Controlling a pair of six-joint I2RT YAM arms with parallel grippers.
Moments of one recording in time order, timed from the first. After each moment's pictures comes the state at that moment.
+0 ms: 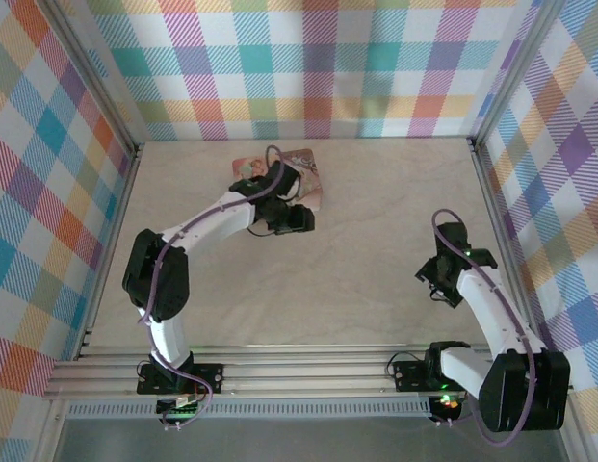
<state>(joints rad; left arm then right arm) -0.63 1.84 1.52 -0.76 0.22 -0.57 0.03 1.05 0.69 -0.97 0.15 0.79</state>
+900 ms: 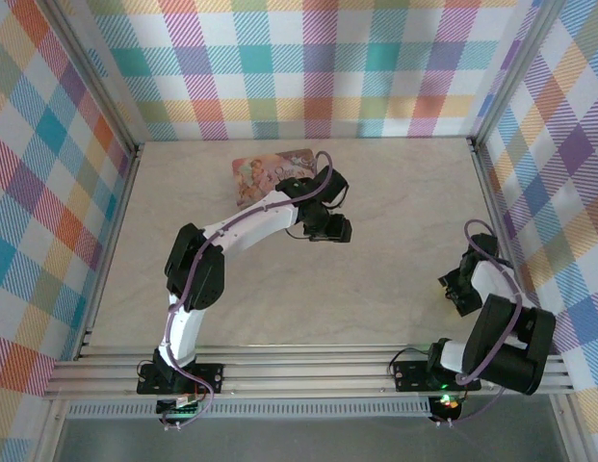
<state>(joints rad) -0.79 2.07 1.85 -0.93 0.21 -0.58 -0.35 1.29 0.59 -0.69 0.04 0.79</state>
